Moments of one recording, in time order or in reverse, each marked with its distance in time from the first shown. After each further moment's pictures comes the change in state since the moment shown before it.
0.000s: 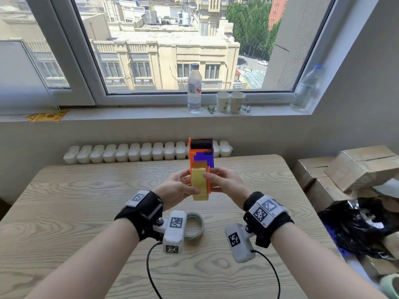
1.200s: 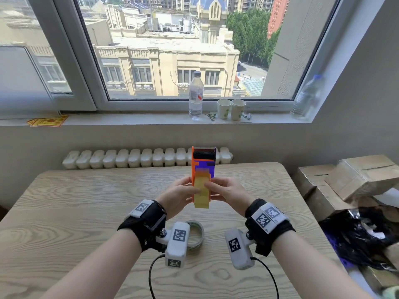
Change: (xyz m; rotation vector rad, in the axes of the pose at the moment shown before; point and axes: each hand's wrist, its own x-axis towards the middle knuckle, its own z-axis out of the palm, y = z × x) left_hand 0.006 -0.002 0.000 0.024 0.063 0.046; right_hand 0.007 0.003 -0.003 0.071 -0.098 0.006
